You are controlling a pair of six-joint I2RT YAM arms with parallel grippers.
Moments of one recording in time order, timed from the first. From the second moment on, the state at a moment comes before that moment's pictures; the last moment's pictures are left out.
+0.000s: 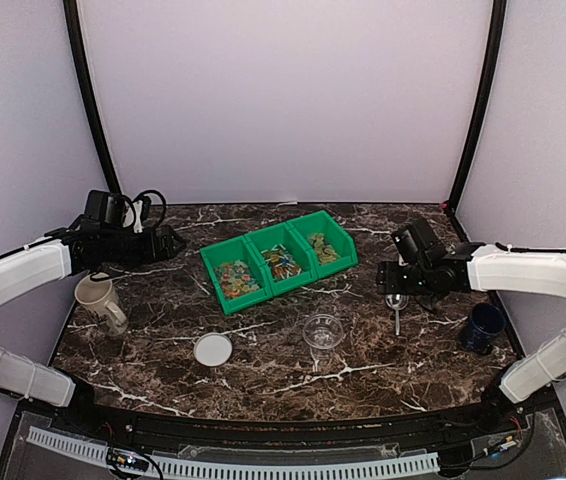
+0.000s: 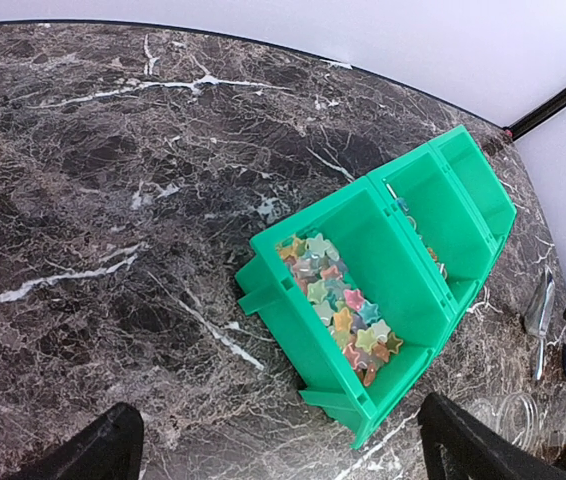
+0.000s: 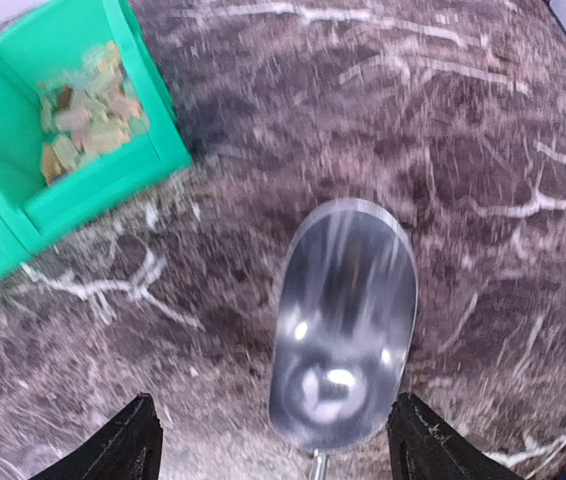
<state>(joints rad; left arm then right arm) -0.27 1.25 0.87 -0.29 0.21 -0.40 0.62 1.40 0.84 -0.34 0.32 0.51</state>
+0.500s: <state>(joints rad) -0.27 1.25 0.86 -0.29 0.22 -0.40 0.71 1.38 0.66 -0.33 0.41 0.74</state>
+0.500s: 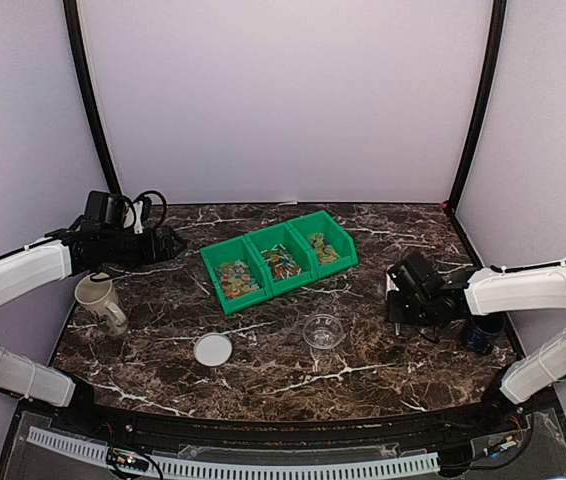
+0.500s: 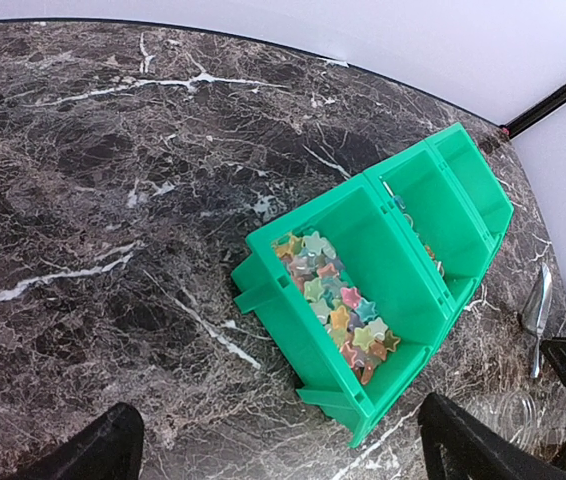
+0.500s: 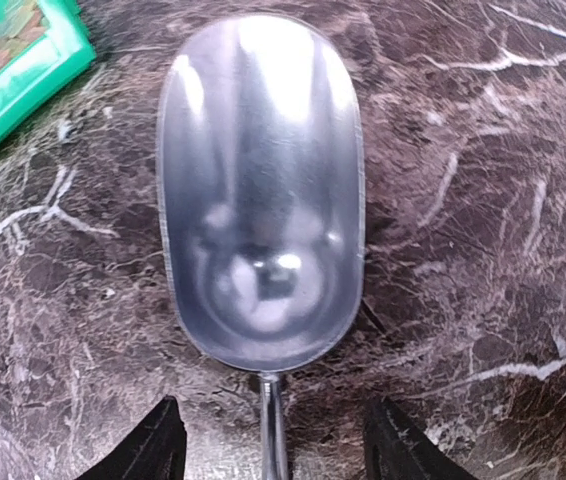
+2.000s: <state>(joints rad) -0.27 1.25 0.86 -0.29 0.22 -0.41 0.74 1.52 0.58 -0.07 0.49 0.75</state>
